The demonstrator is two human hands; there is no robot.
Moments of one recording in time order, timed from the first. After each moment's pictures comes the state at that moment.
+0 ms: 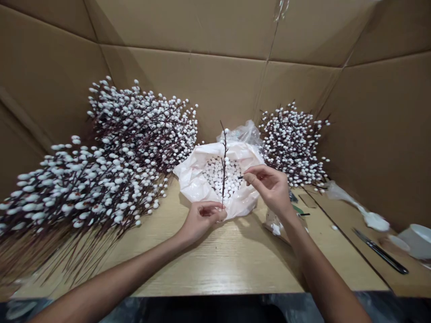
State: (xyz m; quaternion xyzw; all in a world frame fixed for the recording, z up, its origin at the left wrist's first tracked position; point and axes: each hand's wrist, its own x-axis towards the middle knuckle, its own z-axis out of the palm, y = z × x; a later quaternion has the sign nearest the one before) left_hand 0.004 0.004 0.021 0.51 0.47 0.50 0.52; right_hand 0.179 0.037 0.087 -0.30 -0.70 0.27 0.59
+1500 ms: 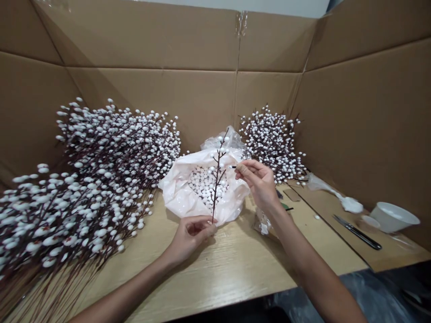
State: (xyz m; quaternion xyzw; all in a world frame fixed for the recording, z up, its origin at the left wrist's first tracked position) left_hand 0.004 -0.004 0.025 0.55 0.44 0.45 0.54; right_hand 0.189 0.049 0.093 -0.26 -0.50 0.44 0.70
